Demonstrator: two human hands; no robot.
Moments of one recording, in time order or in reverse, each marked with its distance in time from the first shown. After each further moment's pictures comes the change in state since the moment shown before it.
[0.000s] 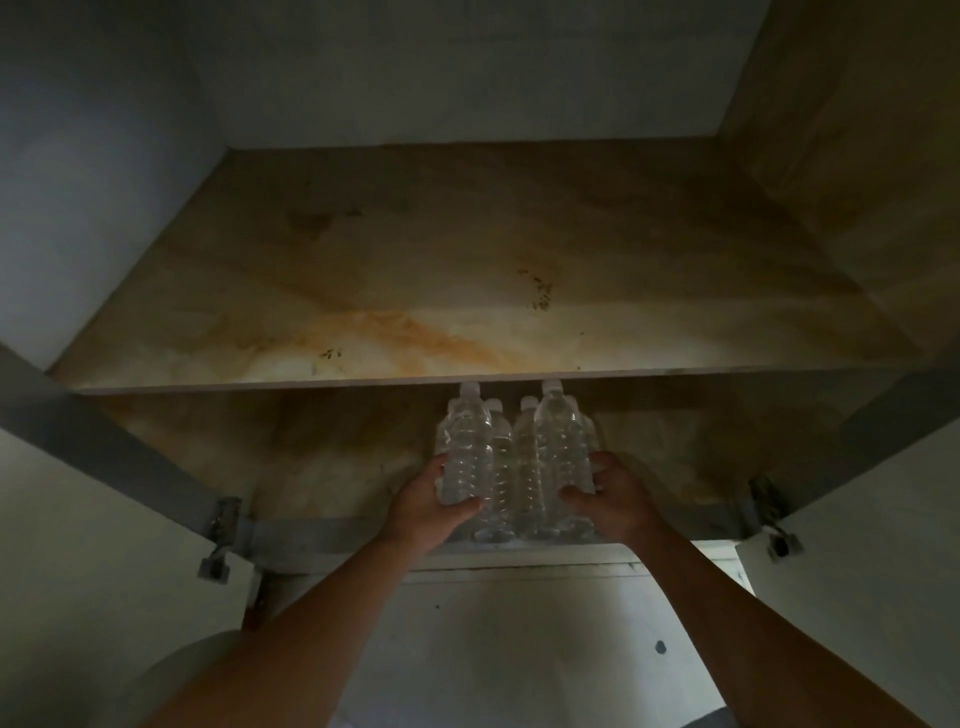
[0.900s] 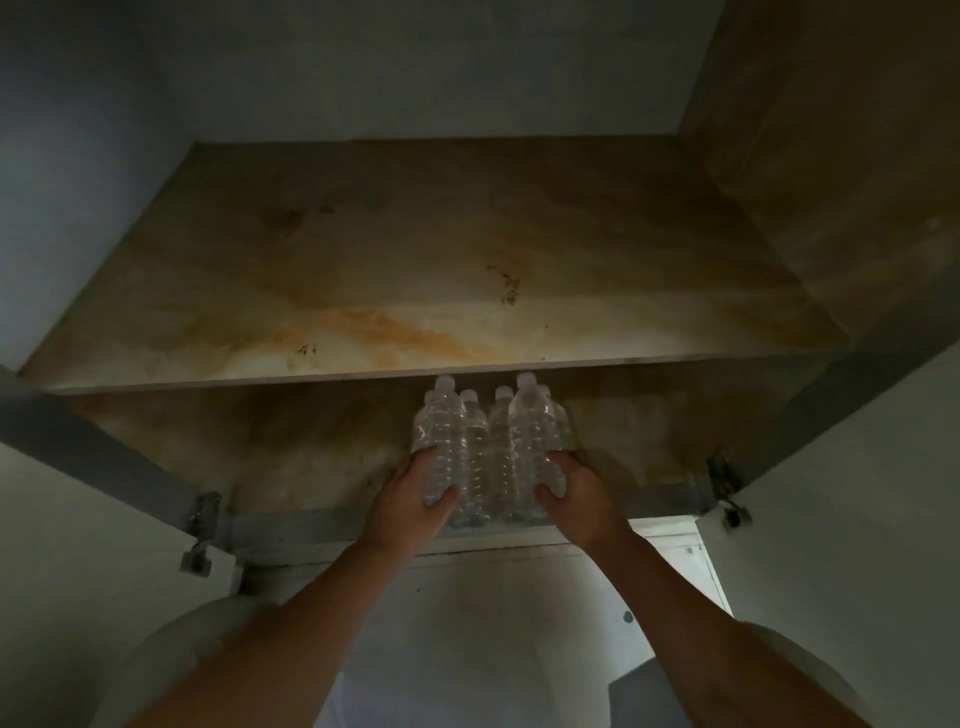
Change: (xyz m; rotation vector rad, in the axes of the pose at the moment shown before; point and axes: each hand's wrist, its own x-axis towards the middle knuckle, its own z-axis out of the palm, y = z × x) left_hand -0.038 0.025 0.005 0.382 0.087 0.199; right_hand -0.043 -0.013 0.005 -0.376 0.050 -0.131
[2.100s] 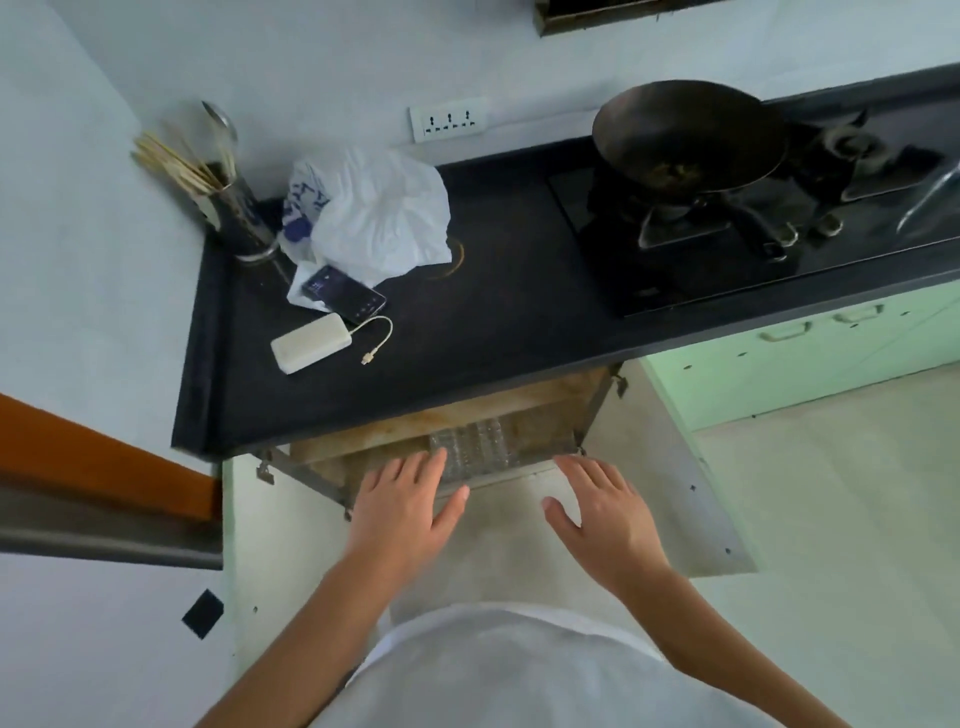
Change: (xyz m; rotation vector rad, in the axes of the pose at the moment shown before) left_hand -0.351 0.437 -0.428 0.720 0.025 0.435; right_hand -0.439 -0.337 -0.437 -0.356 0.143 -0.092
